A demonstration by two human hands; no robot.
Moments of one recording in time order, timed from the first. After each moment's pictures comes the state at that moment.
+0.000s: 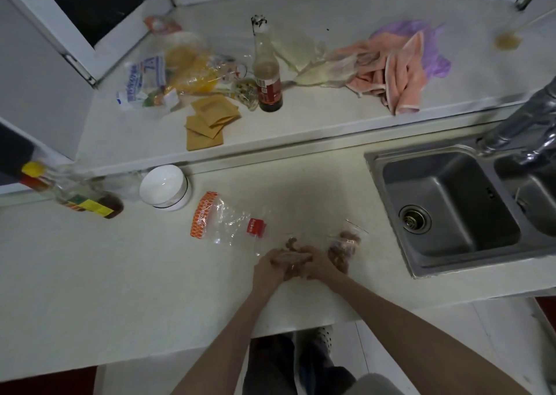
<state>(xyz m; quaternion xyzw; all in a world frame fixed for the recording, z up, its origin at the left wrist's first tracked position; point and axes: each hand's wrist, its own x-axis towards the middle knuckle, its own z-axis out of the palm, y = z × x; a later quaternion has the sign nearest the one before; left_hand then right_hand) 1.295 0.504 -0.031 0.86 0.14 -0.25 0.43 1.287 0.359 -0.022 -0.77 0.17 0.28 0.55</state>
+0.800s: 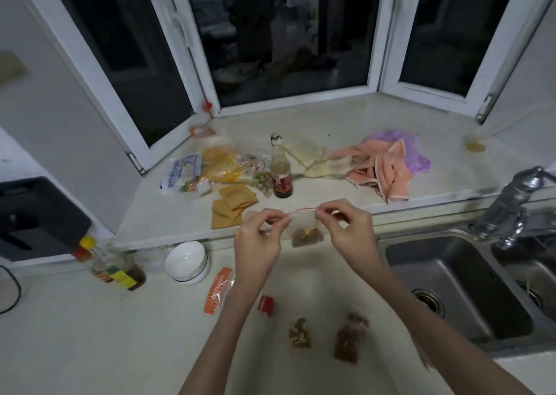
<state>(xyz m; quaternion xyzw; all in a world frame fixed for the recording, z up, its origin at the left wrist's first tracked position) 1.377 0.488 0.233 0.81 -0.13 0.20 0.53 1.359 0.315 0.237 -0.79 -0.01 -0.25 0.56</state>
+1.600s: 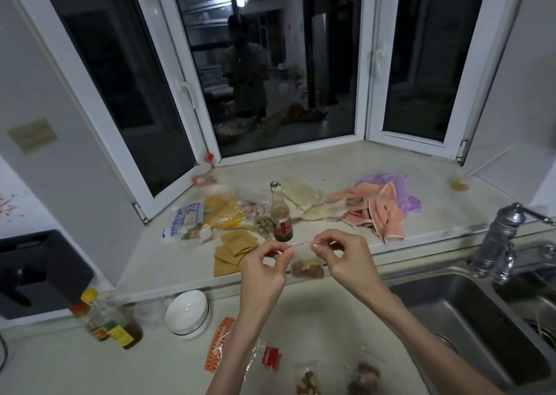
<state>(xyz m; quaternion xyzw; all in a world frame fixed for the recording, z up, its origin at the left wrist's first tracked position) 1.371 0.487 0.275 0.81 -0.15 0.16 0.55 1.351 0.320 0.284 -0.82 -0.05 -0.24 0.52</state>
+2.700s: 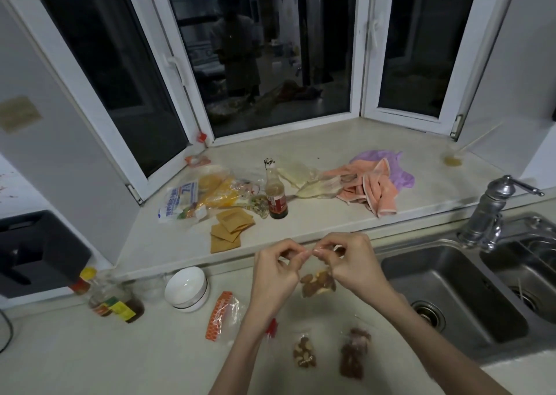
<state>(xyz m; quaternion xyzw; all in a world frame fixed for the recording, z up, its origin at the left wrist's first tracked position) 1.340 0.475 0.252 0.82 -0.18 0.06 0.54 1.310 0.320 0.263 -0.86 -0.05 -0.22 0.46</state>
